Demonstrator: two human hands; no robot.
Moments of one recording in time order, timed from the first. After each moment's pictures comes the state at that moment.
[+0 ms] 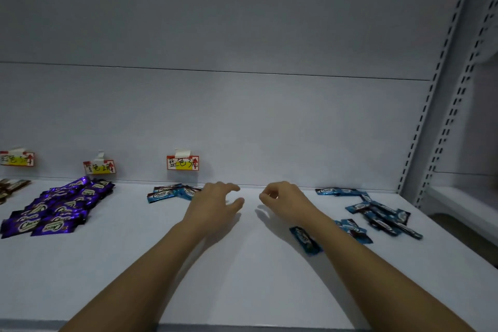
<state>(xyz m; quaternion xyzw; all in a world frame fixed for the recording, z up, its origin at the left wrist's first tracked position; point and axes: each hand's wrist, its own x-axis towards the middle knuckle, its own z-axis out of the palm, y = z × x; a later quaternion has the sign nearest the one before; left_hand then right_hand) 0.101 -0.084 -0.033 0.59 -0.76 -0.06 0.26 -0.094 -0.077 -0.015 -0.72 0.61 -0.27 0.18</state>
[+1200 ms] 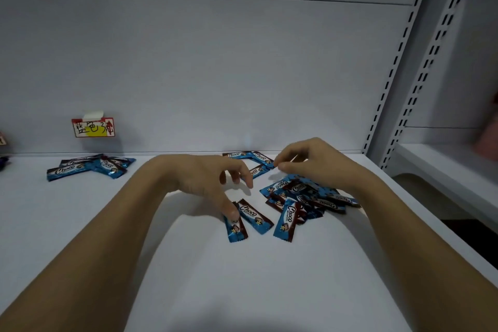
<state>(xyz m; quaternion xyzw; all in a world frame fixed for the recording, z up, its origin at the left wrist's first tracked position) -0.022 -0.103 0.004 0.44 -0.84 -0.32 -0.03 -0.264 -0.084 -0.011 -0.75 0.55 -0.28 0.24</state>
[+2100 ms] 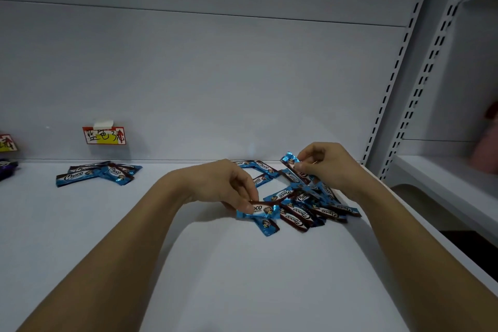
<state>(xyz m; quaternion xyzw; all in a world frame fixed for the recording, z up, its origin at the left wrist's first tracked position) -0.021 -0.102 -0.004 0.40 -0.80 -0.44 0.08 -0.276 -0.089 -0.011 -0.62 0.62 -0.40 0.26</state>
